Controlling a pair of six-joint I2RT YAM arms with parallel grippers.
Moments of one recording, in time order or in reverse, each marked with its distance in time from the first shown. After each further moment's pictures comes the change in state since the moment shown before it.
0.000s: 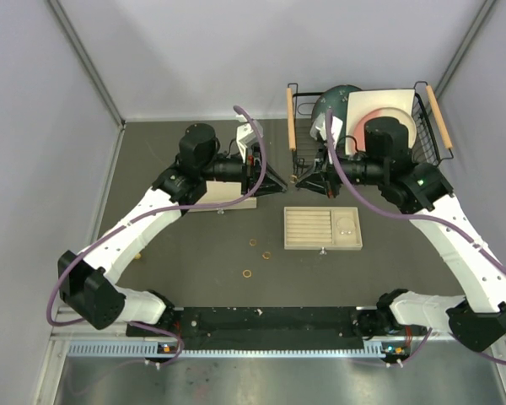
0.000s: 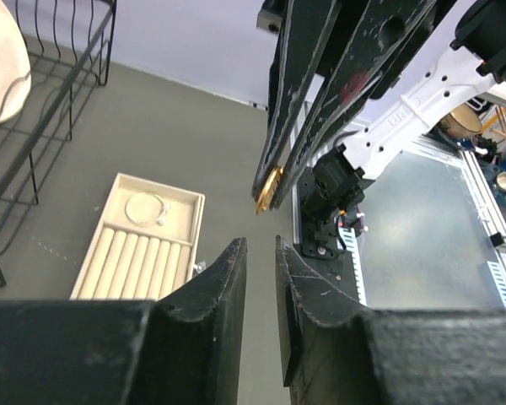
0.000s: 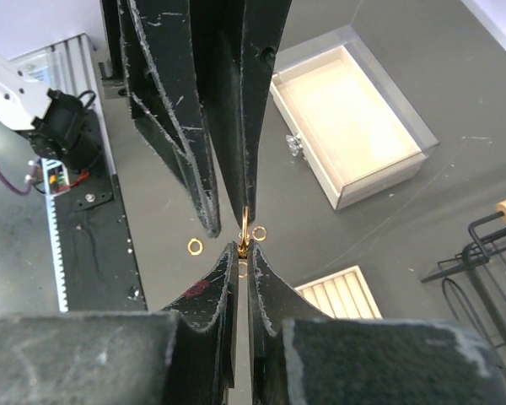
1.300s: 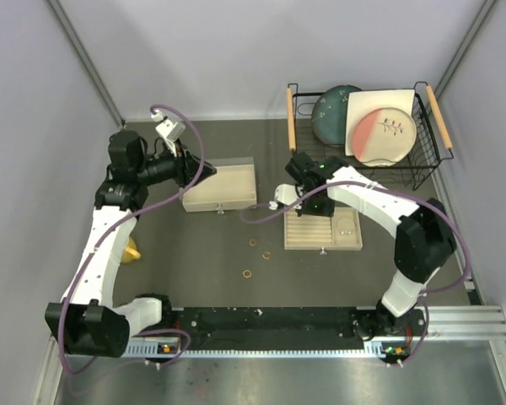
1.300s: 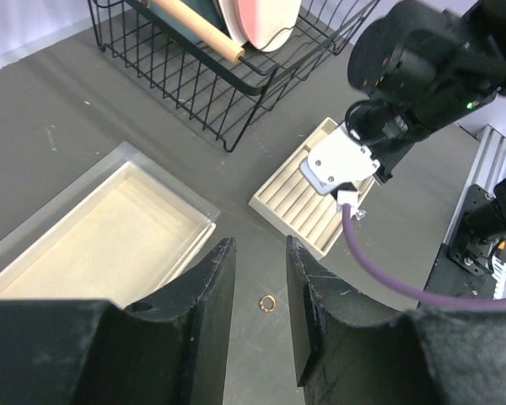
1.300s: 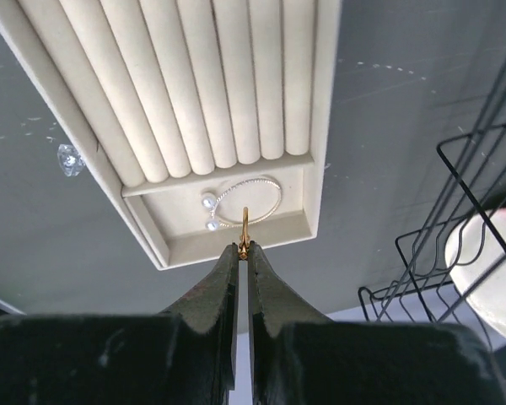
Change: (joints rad) left arm 0.512 -0.203 -0.119 -0.318 -0.076 0.230; right arm 0.110 0.497 -0.068 -0.393 0.826 -0.615
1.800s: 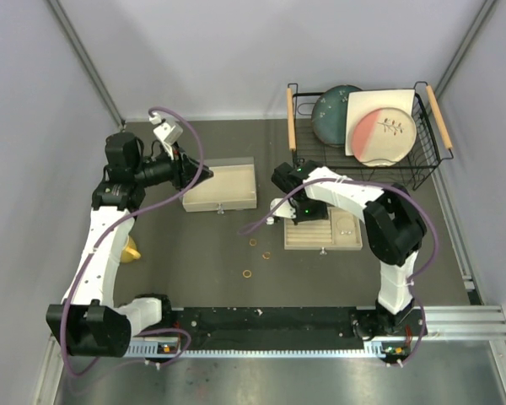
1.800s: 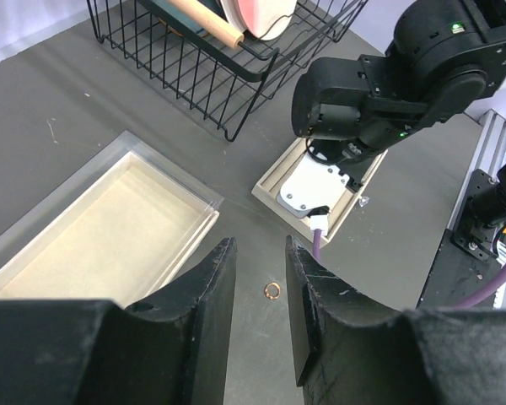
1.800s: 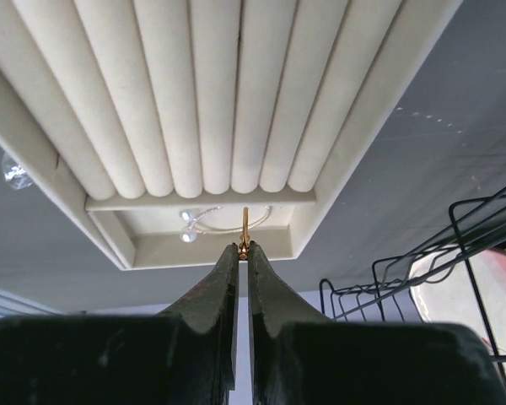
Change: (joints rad) left arm 0.048 -0.008 -0.001 -0.053 0.048 0.068; right arm 0.050 0.222 0.055 -0.056 0.132 -0.122
